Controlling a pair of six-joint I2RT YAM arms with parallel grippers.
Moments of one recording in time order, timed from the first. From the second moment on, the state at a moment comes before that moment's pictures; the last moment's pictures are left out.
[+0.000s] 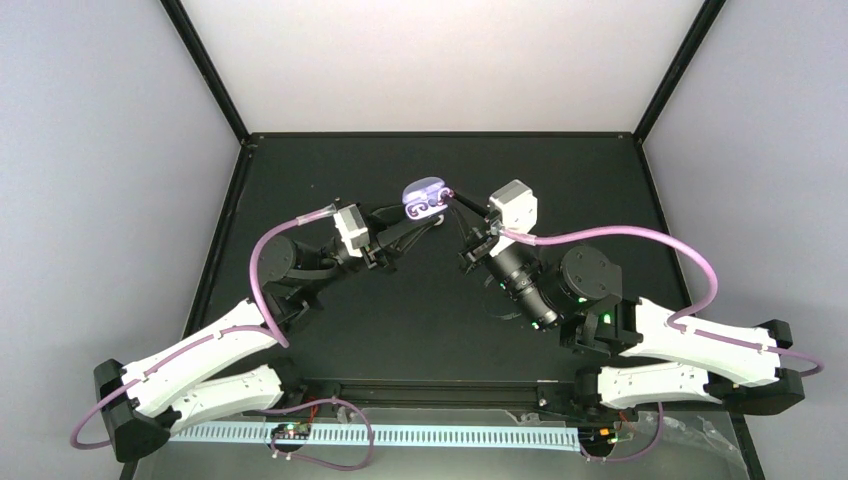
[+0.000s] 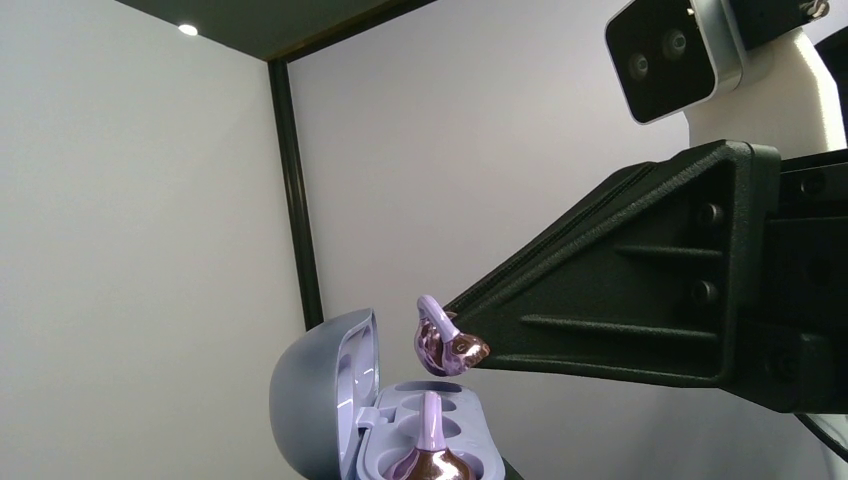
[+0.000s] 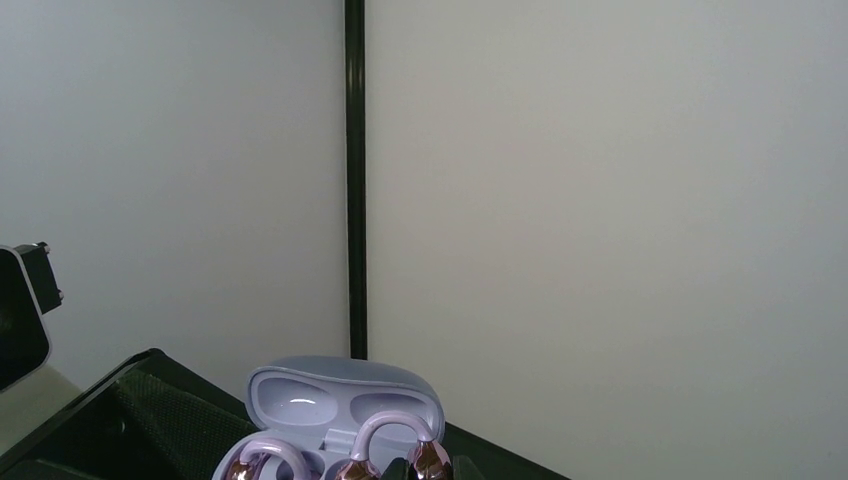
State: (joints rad) left arm -0.90 0.91 0.83 0.57 0.25 0.03; right arm 1.39 1.02 1.20 0.14 0.73 -0.20
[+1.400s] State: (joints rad) left arm -0.93 0.91 0.83 0.58 0.23 0.03; right arm 1.39 1.04 1.24 0.06 0.73 -0.11
